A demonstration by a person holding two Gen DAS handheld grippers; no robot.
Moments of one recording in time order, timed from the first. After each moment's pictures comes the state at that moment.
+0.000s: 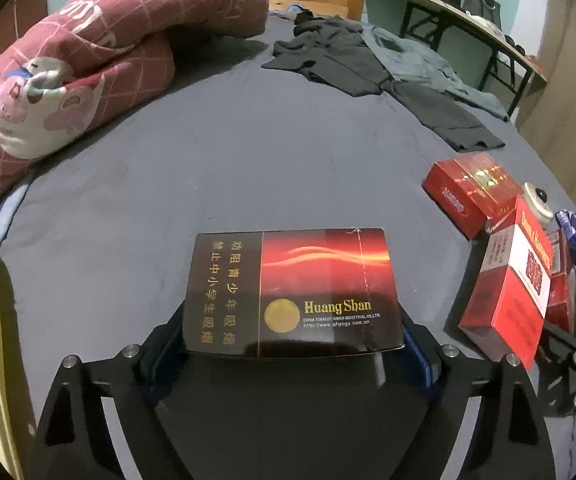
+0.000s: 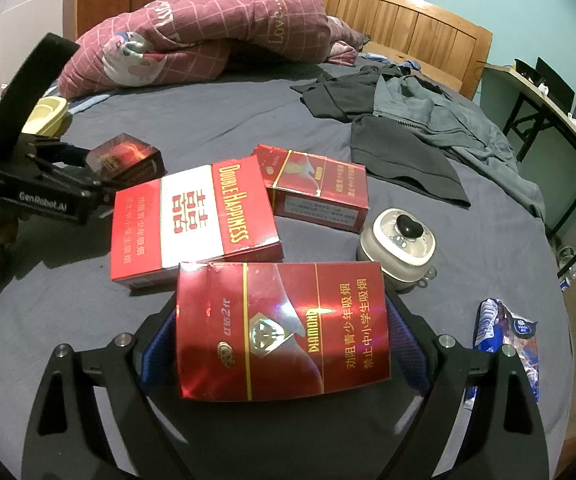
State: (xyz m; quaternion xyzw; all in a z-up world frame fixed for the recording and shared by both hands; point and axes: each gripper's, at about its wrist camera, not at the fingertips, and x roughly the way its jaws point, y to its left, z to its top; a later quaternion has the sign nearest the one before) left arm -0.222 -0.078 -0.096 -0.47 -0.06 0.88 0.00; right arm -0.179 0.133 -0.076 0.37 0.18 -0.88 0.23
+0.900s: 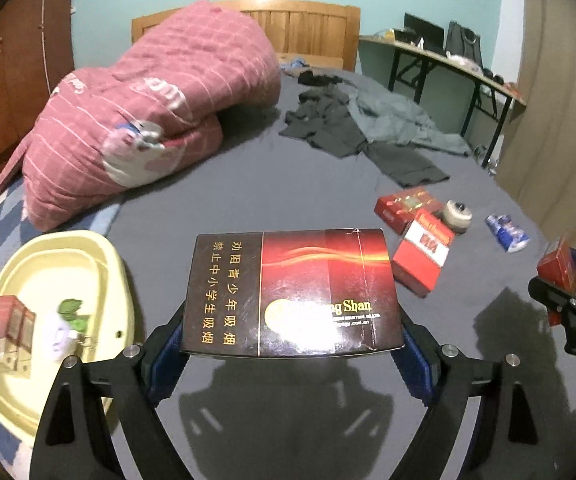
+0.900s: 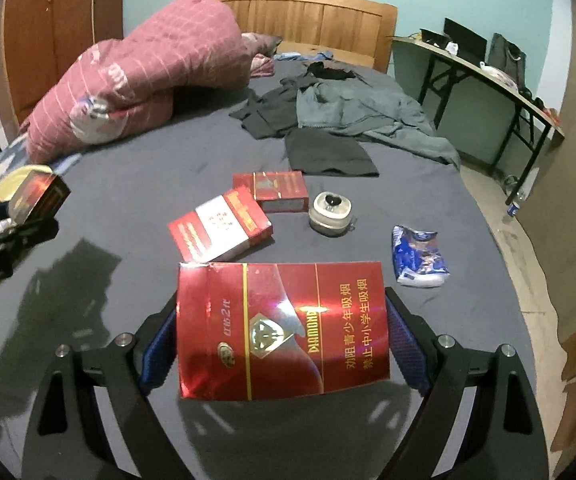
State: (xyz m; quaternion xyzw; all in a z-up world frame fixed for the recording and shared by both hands) left arm -0.046 -0.090 0.033 -0.38 -0.05 0.92 -0.01; right arm -0.081 0.138 0.019 0.38 0.10 -0.92 0.09
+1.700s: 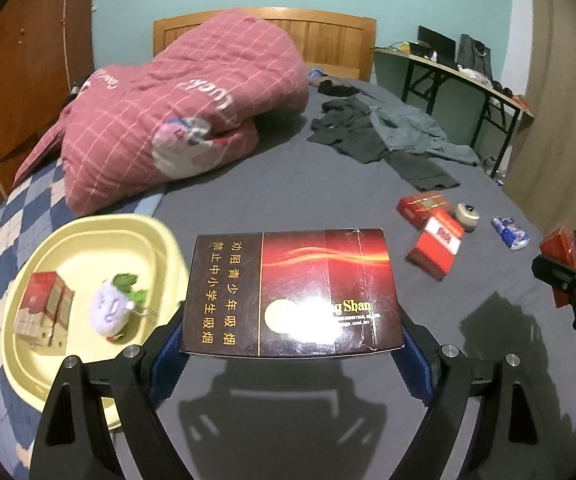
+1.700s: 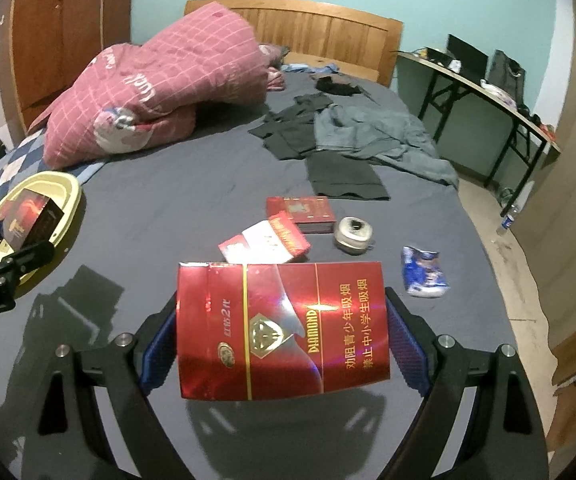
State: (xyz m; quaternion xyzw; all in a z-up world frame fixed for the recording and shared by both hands) left arm 0.021 -0.121 0.051 -0.38 -0.06 0.92 -0.04; right arm -0.062 0.081 0.039 0.37 0.12 -0.91 0.10
